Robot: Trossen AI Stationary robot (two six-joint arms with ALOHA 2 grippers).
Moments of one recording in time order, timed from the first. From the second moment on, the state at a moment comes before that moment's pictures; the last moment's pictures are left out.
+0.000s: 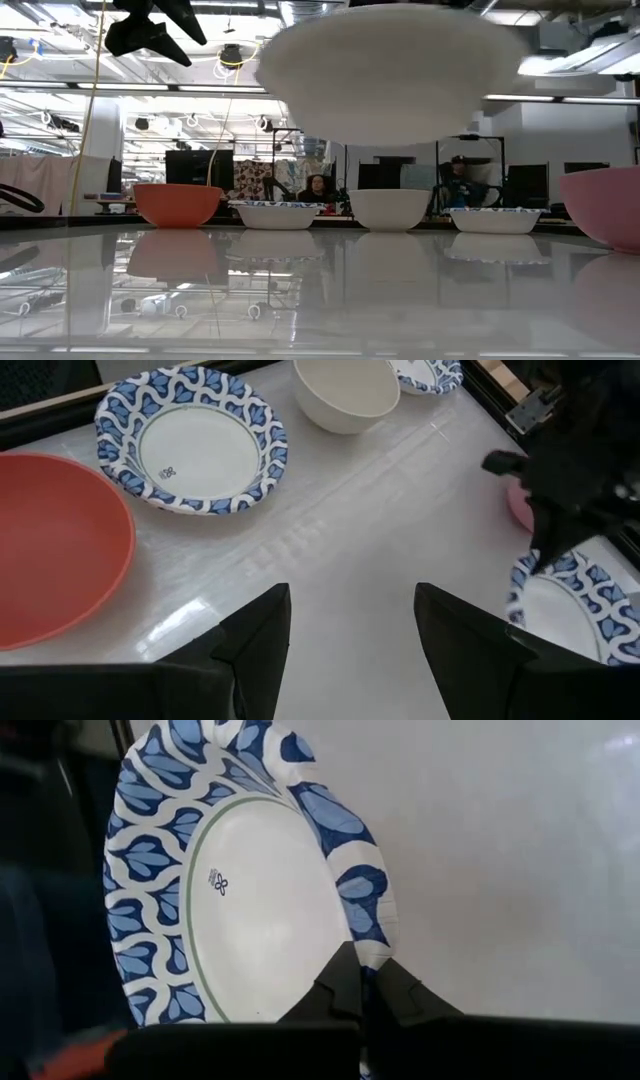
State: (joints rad) left arm -0.01 0.92 1.02 -0.77 -0.37 -0.80; right arm -0.06 1.66 1.26 -0.64 -0.51 0.51
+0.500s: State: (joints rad) left arm -0.01 0.92 1.02 -0.77 -0.38 -0.81; right arm -0.19 1.66 1.27 -0.46 -0.36 0.71
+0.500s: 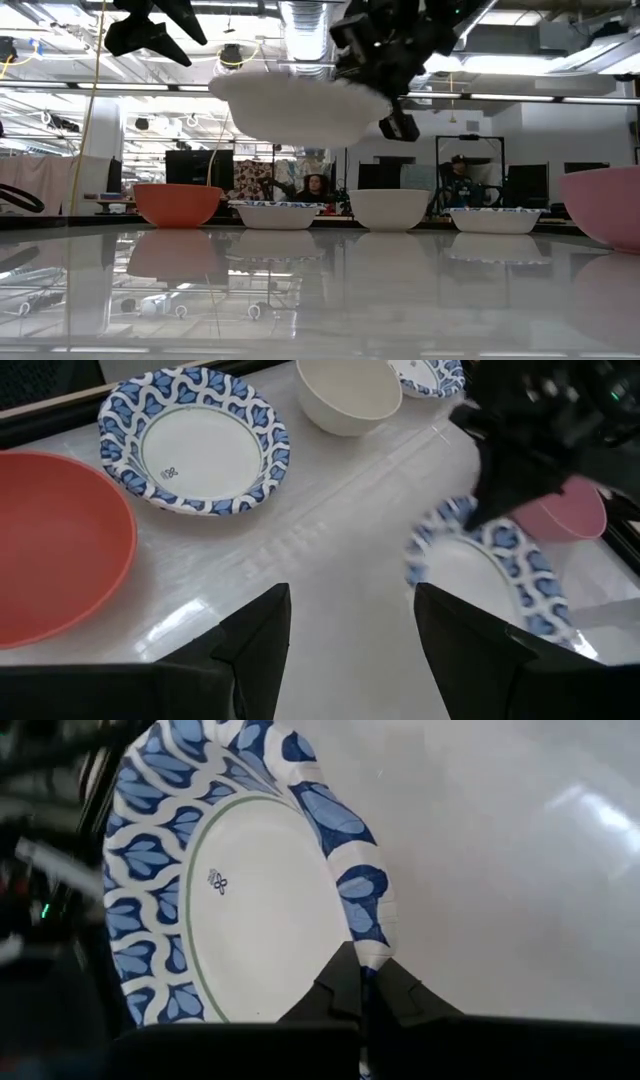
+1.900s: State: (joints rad) left arm -0.01 0.92 1.02 -0.77 -0.41 -0.83; right arm -0.41 1.66 1.27 -0.24 -0.05 1.09
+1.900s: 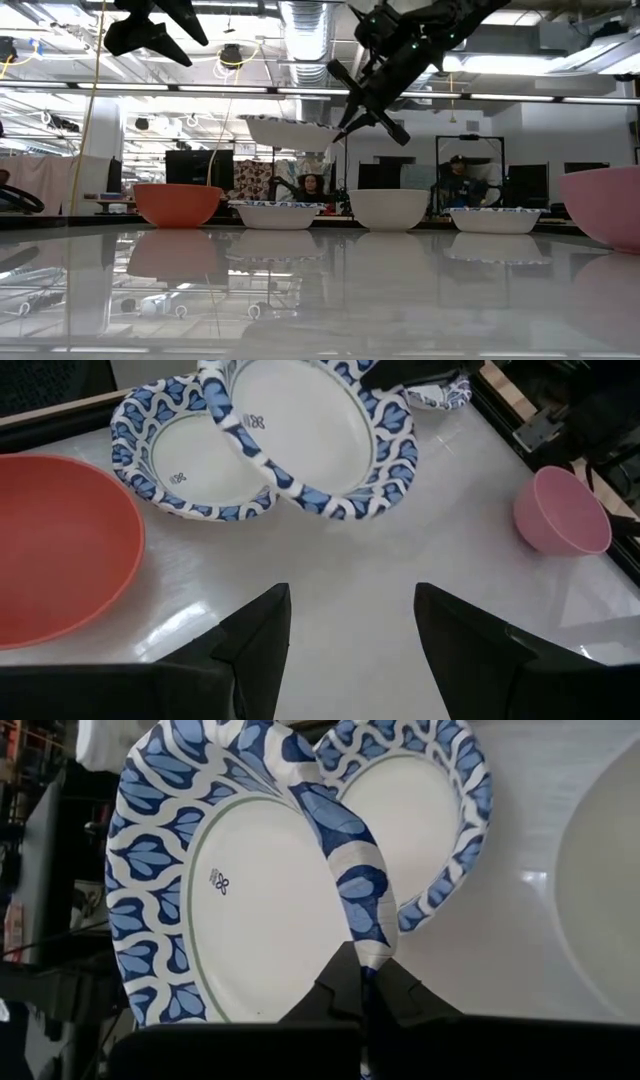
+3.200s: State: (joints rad) left arm -0.01 0.92 1.02 -0.77 -0.39 -0.82; right arm -0.54 1.99 1.75 -0.52 -0.14 0.86
